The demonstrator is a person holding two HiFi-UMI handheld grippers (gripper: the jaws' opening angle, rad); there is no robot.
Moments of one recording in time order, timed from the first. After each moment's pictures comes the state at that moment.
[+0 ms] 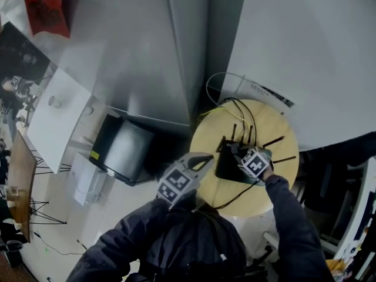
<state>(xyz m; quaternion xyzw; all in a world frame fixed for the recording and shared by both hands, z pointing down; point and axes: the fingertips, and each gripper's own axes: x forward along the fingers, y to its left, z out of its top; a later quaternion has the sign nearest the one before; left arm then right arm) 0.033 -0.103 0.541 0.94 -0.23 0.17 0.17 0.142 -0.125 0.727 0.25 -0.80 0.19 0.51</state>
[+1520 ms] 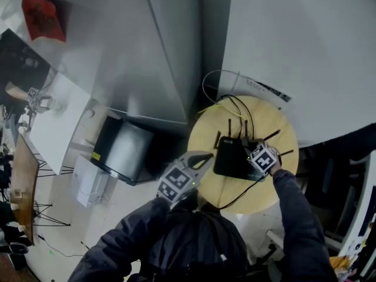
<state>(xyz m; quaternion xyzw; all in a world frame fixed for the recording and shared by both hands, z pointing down) 0.049 -0.092 0.538 0.94 -0.23 0.18 0.17 0.209 -0.140 0.727 0.30 -0.79 0.15 0.52</state>
